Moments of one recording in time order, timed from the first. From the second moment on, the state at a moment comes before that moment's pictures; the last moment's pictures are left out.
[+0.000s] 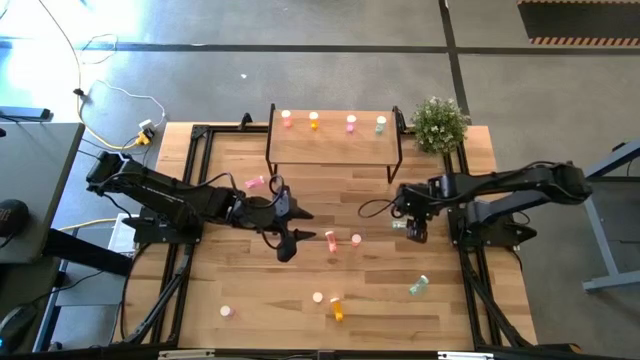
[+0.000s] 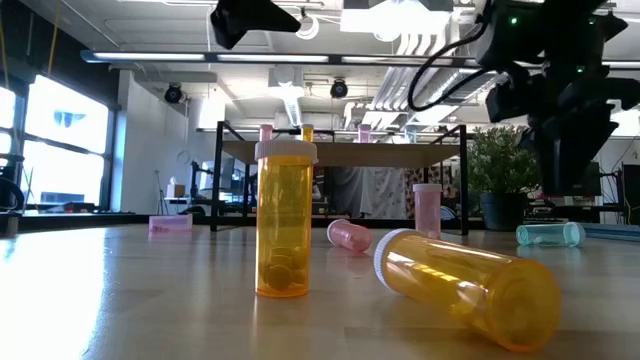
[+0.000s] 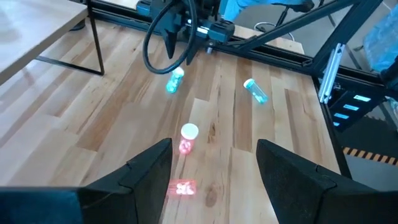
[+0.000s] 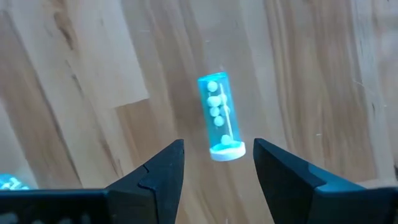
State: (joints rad) left arm -0.13 1.35 1.01 -0.18 -0.27 -0.36; right arm -0.06 1.13 0.66 -0.88 -0.06 0.22
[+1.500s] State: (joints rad) left arm -0.07 1.35 1.01 -0.25 -0.15 -0.34; right arm -0.07 1.47 0.68 -0.75 -0.06 0.20
